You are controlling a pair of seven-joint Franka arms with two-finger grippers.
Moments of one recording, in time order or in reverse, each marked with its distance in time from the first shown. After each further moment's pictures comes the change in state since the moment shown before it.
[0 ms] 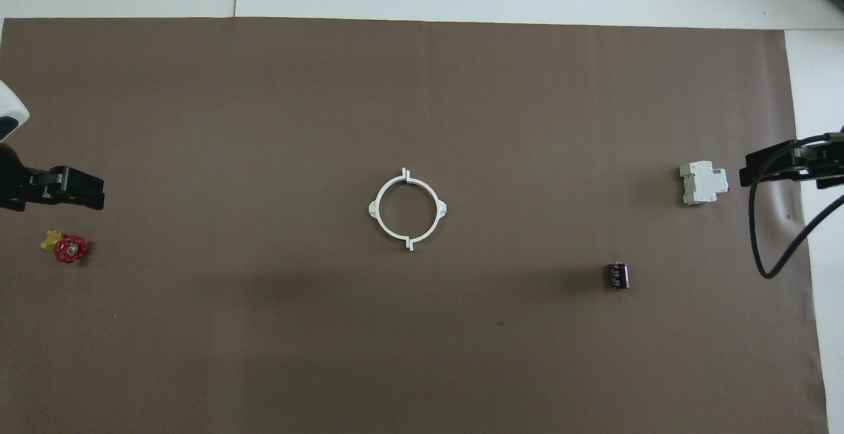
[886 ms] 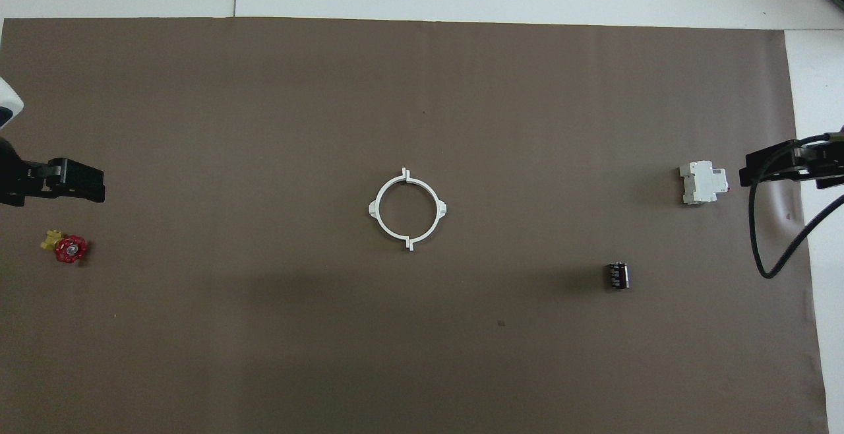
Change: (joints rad) left arm 0.000 0.000 0.001 0.018 -0.009 0.003 -0.004; right arm 0.000 0.000 0.000 0.000 0.000 0.000 0.000
